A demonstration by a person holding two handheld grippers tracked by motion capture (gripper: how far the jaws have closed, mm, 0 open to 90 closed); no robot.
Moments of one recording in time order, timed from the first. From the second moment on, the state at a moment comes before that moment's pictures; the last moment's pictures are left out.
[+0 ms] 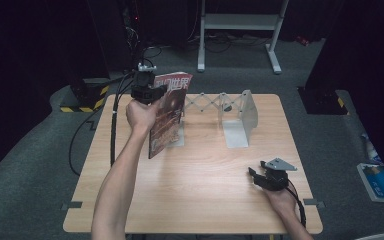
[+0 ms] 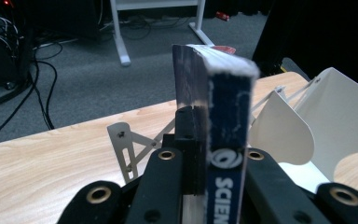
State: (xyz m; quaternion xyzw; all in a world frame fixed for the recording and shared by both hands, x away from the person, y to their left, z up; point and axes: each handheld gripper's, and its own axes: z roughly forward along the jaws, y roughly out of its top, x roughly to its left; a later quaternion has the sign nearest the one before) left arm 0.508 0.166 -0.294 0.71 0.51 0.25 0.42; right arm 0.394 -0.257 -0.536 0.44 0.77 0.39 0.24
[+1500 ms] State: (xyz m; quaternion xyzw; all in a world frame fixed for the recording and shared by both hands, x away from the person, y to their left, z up) left arm 0.506 0.158 -0.316 0.73 0.49 0.26 0.39; right arm 0.393 -0.256 -0.536 0.43 0.78 0.39 0.23
